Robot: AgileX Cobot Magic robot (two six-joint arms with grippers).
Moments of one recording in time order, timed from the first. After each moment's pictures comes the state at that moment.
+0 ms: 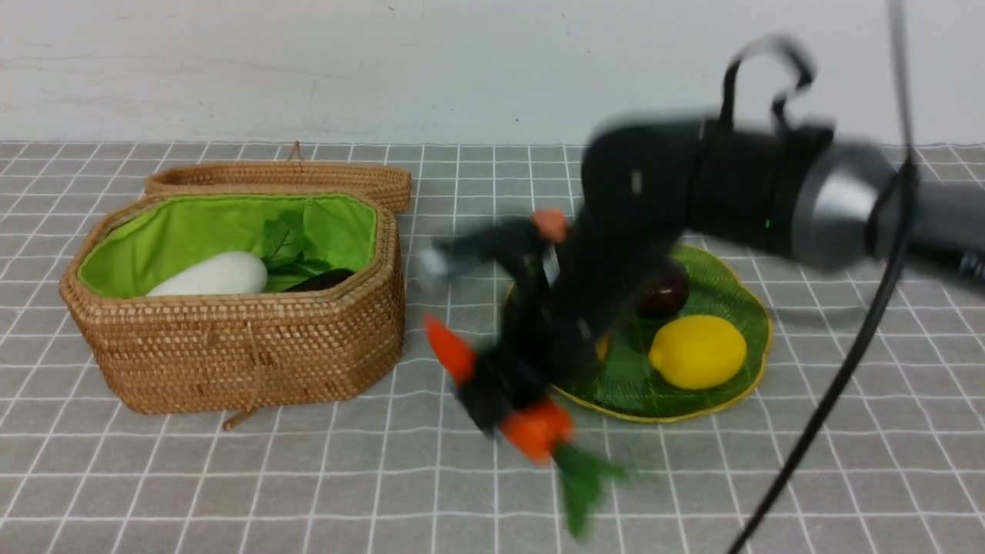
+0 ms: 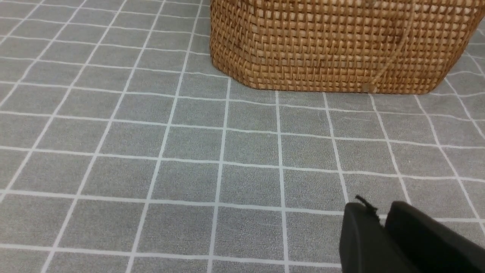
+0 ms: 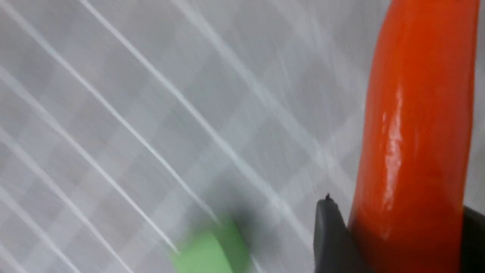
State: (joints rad) right arm 0.65 1.91 -1.67 0.34 1.03 -0.26; left arm -0.03 -0.01 0.03 0.08 0.38 -0.19
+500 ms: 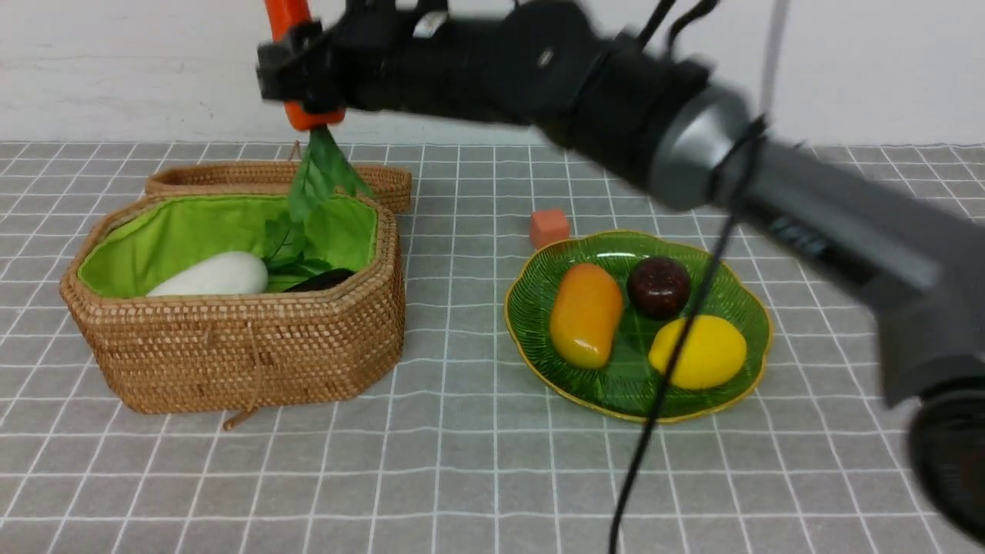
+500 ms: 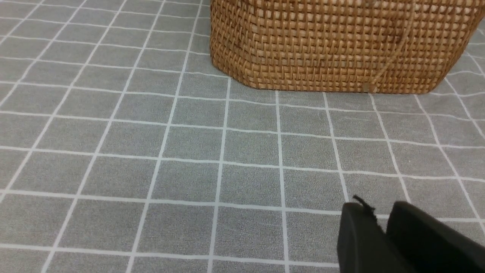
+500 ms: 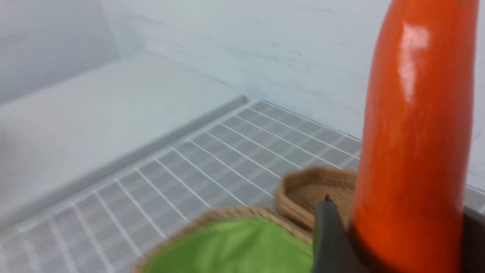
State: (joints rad) right arm 0.68 2.24 -2.15 0.82 0.22 -0.71; left arm -0.03 -0.01 0.03 0.08 0.38 -0.19
